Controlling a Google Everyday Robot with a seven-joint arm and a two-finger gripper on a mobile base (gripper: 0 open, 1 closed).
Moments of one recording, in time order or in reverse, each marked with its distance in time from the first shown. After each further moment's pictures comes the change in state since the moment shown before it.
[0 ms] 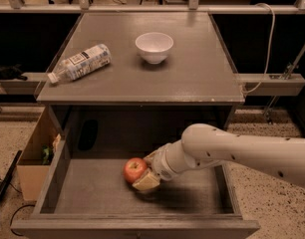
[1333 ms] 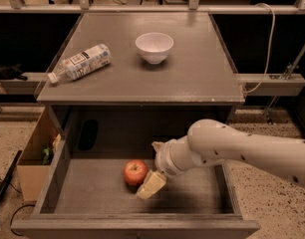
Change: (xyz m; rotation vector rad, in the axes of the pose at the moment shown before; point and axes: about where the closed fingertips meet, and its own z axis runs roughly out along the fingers) arm -0.009 0.000 -0.030 0.034 -0.009 -0.042
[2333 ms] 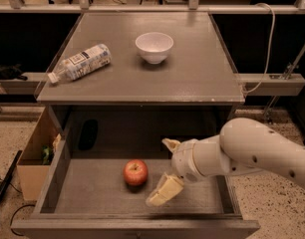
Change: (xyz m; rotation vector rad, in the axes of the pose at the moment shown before) arm -0.014 0.031 -0.081 0.024 -0.096 -0.027
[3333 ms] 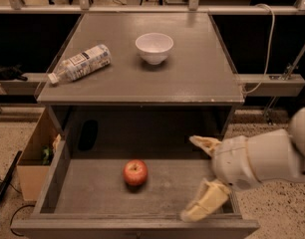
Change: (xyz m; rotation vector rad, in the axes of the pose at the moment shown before) arm -0.012 0.036 -0.114 -0.040 -0.023 -0.033
